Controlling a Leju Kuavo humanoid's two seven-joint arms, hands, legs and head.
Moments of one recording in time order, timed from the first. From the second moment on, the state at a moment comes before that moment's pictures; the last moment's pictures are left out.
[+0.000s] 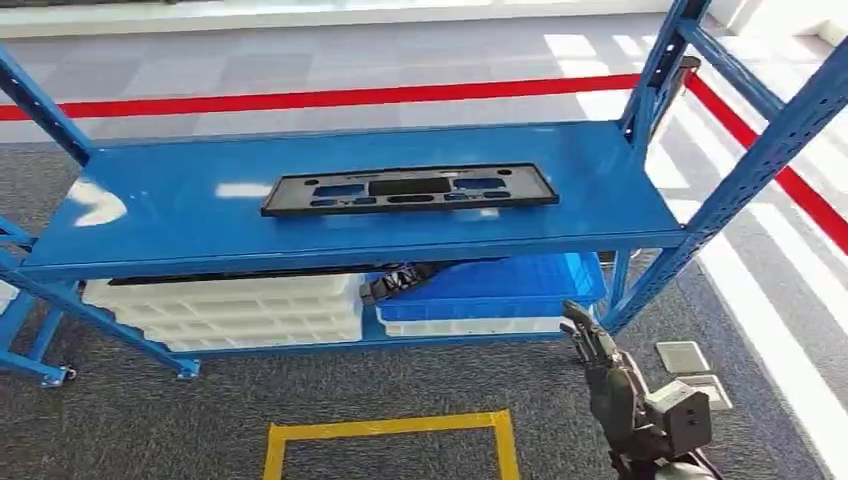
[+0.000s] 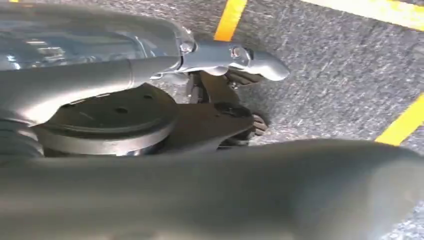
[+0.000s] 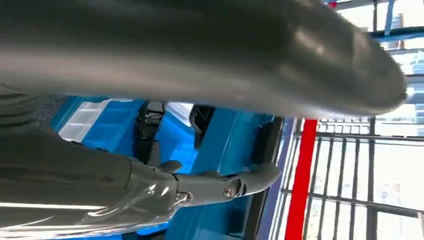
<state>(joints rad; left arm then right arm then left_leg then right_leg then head) -0.10 -0.19 1.38 -0.25 -0.82 -0.18 -0.22 0.22 0.04 -0.03 -1.71 0.13 0.35 -0.52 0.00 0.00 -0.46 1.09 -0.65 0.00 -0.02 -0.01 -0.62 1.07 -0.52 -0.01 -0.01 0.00</state>
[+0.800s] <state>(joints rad) -0.09 -0.19 1.38 -0.24 -0.82 -0.20 -0.23 0.18 -0.06 -0.03 -1.88 0.22 0.26 -0.55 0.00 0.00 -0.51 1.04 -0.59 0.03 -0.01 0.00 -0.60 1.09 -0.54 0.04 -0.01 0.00</state>
